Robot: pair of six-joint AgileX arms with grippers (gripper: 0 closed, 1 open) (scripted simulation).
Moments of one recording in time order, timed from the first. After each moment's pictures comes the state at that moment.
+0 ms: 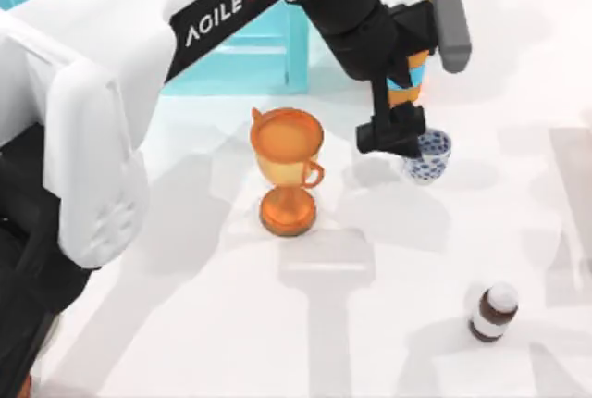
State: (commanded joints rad) left arm -0.65 2.46 2.37 -1.17 0.41 0.89; right arm 0.00 0.00 0.00 0.00 0.00 0.00
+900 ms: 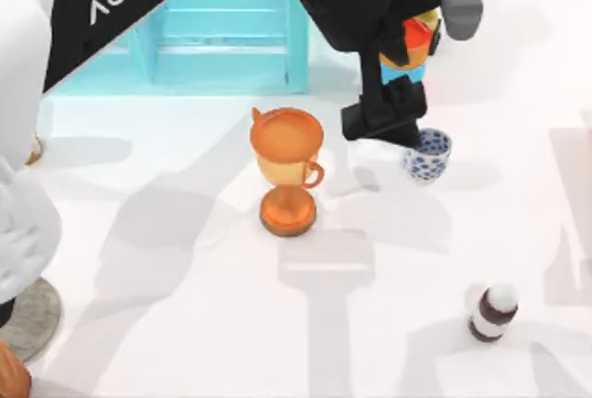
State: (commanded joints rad) left arm -0.70 2.18 2.24 -1.30 0.39 0.84; right arm 0.00 0.00 0.00 0.00 0.00 0.00
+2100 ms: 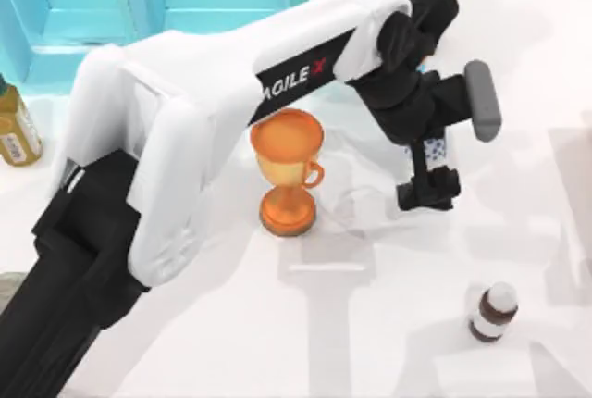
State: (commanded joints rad) left arm -0.72 2.63 2.34 -0.94 0.39 0.82; right arm 0.00 0.00 0.00 0.00 0.00 0.00
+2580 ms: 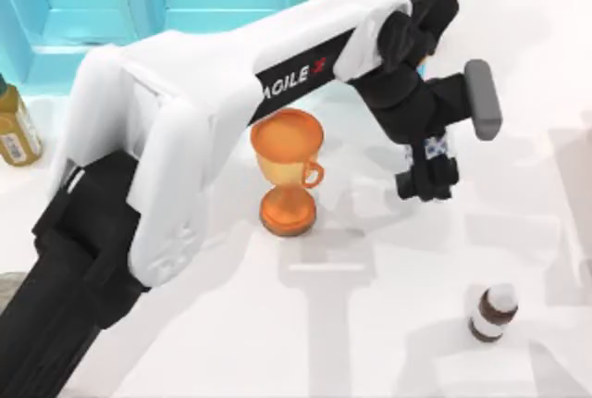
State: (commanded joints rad) left arm -0.72 2.63 2.34 -0.94 0.39 0.82; right arm 0.00 0.00 0.00 0.00 0.00 0.00
